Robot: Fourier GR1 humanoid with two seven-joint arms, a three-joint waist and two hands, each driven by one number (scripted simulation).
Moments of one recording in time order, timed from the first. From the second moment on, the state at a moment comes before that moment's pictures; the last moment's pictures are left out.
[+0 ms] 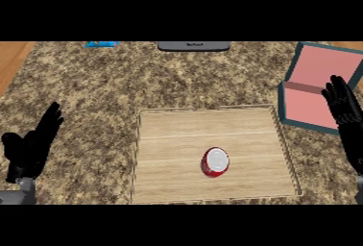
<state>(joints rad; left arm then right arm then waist) -0.05 0.43 -0.02 -1.35 0.18 0.11 0.02 -0.06 -0.54 0.08 -1.67 -0.25 -0.16 -0.06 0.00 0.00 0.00</state>
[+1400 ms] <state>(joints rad) -0.21 0.46 -0.18 -1.54 0.07 -0.04 -0.08 0.17 -0.93 0.34 -2.36 0.47 -0.19 0.91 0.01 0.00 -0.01</state>
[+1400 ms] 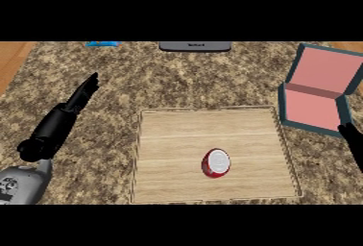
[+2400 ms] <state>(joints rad) -0.27 0.41 -0.21 -1.50 0.03 -0.04 -0.07 -0.25 -0.69 0.69 -2.20 0.45 0.11 1.24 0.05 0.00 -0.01</state>
